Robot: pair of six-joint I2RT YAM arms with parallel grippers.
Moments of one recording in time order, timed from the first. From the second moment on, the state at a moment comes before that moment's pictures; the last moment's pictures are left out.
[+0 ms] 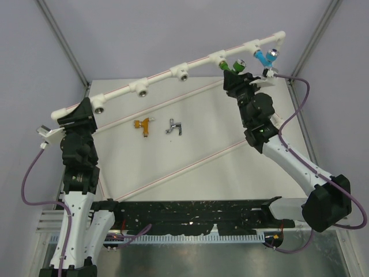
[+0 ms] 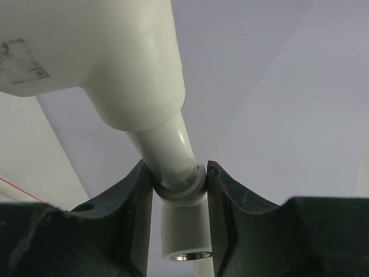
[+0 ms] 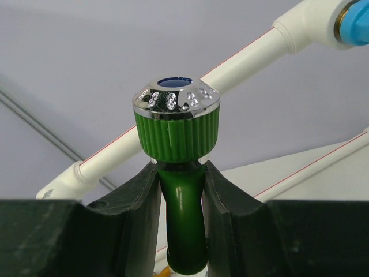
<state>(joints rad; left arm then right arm) -0.02 0.63 0.77 0.03 -0.41 -1.34 0.46 1.27 1.03 0.53 0.30 0.53</state>
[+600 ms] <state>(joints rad) -0.03 0.63 0.77 0.03 -0.42 -1.36 0.51 1.31 1.04 0.55 0.49 0.86</state>
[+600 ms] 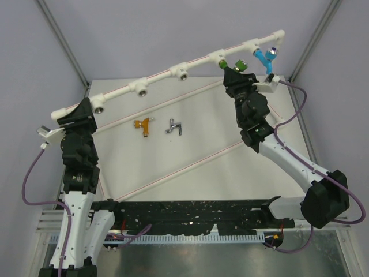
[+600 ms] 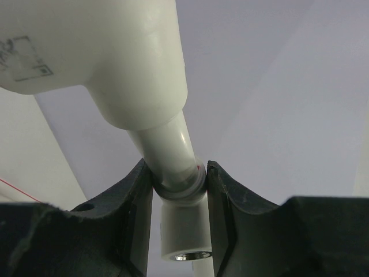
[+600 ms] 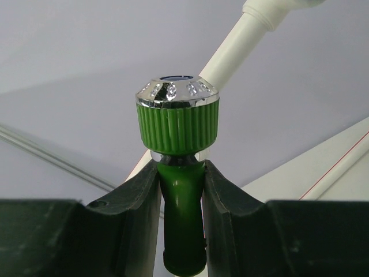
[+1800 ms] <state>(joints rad) -0.04 0.62 0.77 0.00 -0.41 -1.36 0.49 1.25 0.86 0.72 0.34 0.83</state>
